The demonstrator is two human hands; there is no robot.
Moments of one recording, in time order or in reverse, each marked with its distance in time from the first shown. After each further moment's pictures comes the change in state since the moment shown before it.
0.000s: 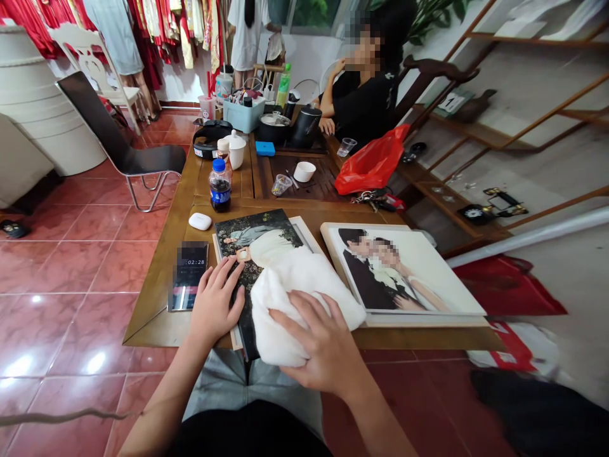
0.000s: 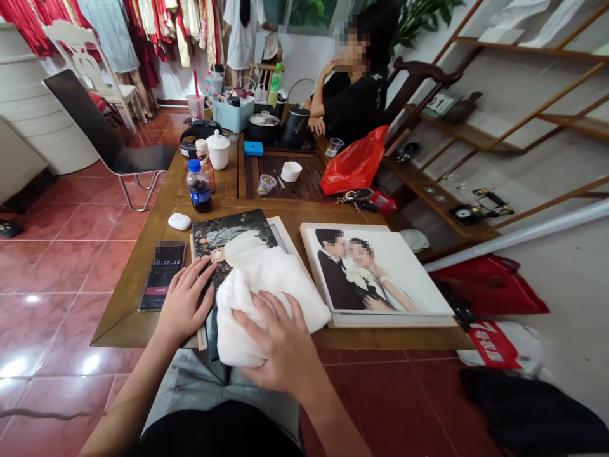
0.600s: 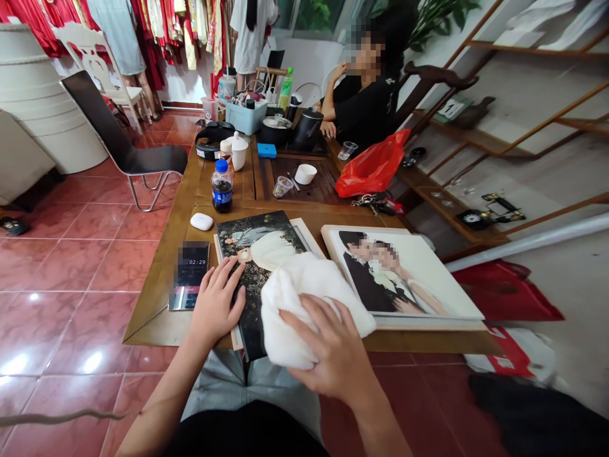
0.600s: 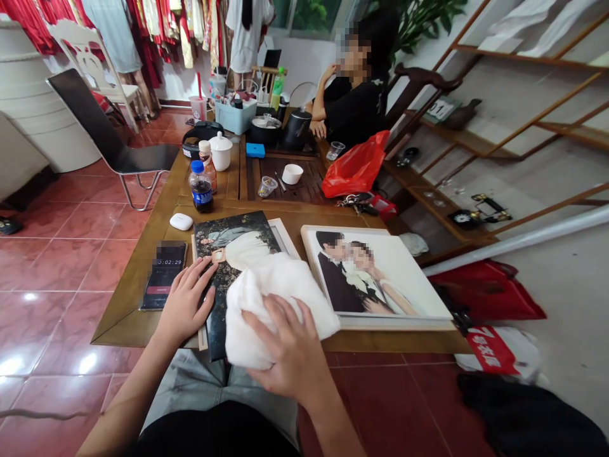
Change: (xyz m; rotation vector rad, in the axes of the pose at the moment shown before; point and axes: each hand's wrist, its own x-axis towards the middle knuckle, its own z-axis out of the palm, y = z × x) left_hand -0.001 -0.001 0.002 -0.029 0.004 0.011; right_hand -0.012 0.003 -0.002 -0.038 0.009 0.058
